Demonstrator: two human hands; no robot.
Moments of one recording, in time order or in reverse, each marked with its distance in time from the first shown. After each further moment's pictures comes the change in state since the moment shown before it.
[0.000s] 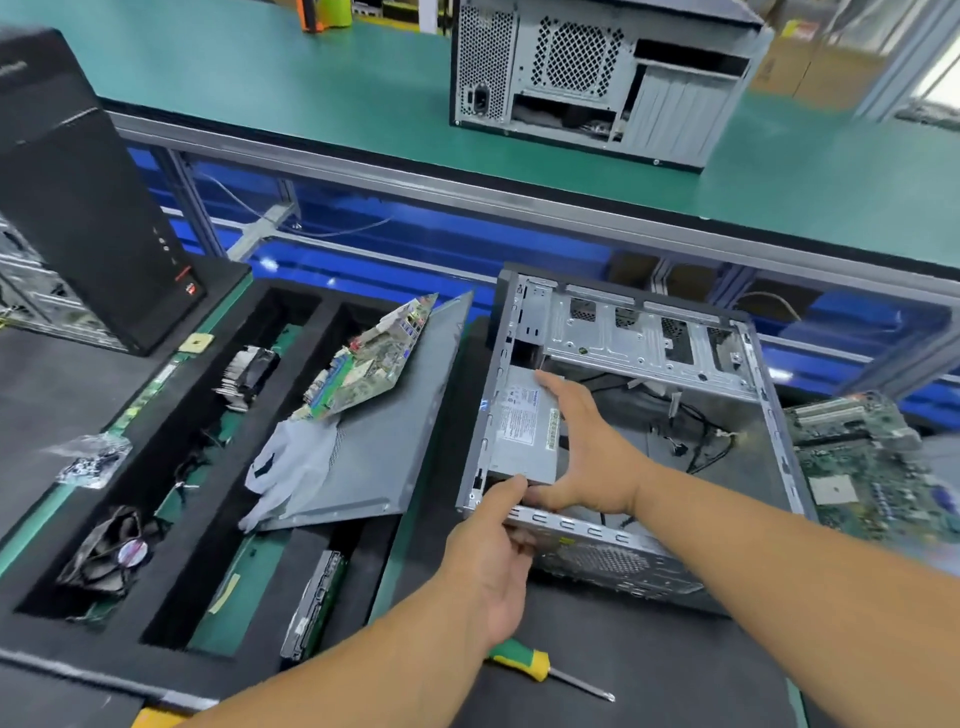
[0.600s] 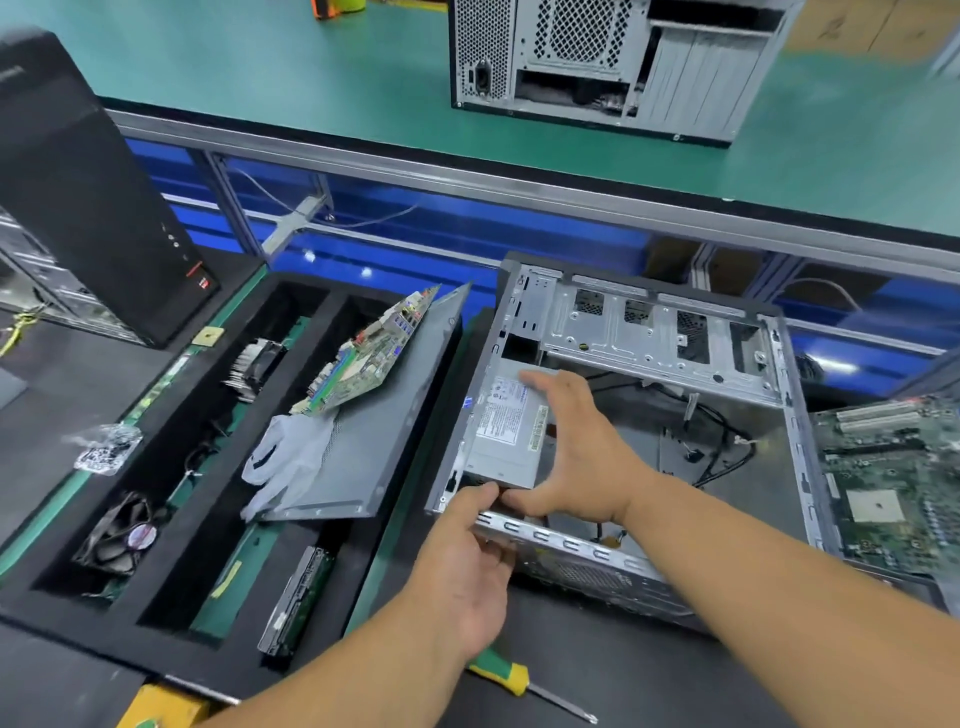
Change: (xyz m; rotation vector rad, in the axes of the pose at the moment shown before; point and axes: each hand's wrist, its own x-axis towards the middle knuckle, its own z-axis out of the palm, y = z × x) left_hand 0.000 -0.002 0.012 -0.107 0.087 0.064; right_hand 0.009 0.008 -0.006 -0.040 0.054 -0.088
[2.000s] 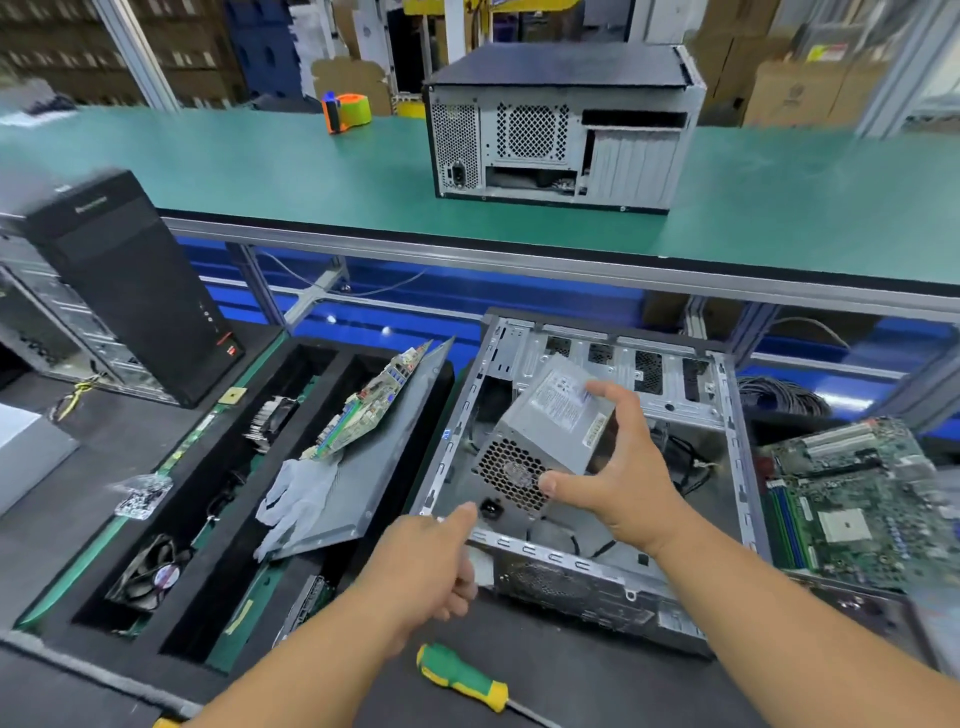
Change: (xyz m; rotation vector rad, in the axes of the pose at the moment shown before) left_hand -0.065 0.035 0.024 1.140 0.172 0.217; right_hand -0.066 -0.013 -0.059 0.483 0.321 0.121
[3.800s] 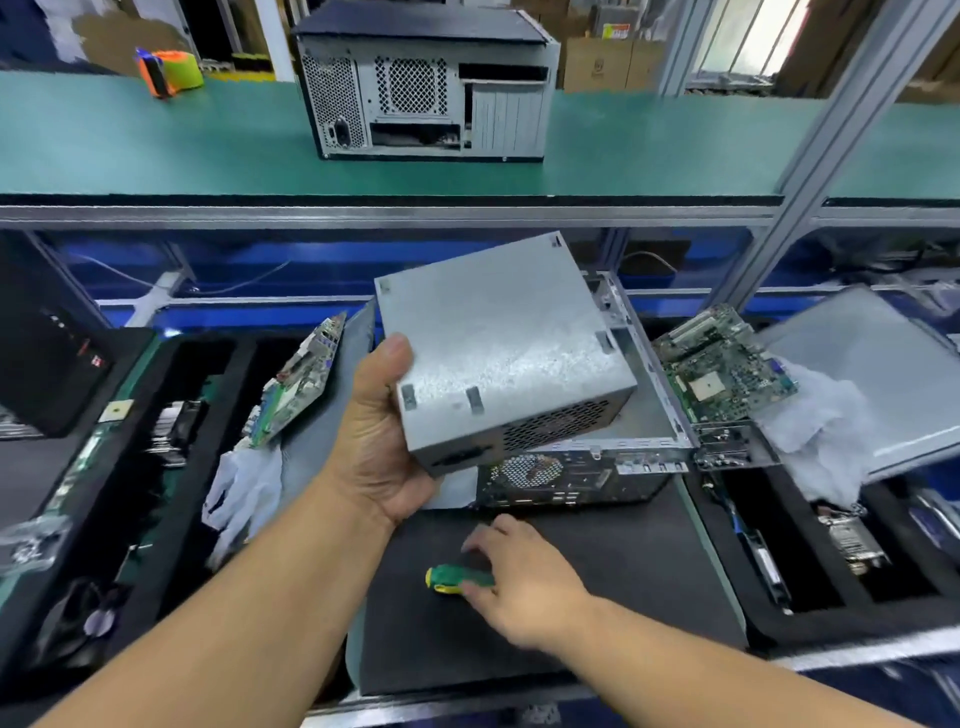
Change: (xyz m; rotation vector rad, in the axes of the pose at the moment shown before) left_hand -0.038 0.039 -0.050 -0.819 -0.932 0.372; right_hand -0.155 0.034 0.150 -0.764 -0.229 0.195
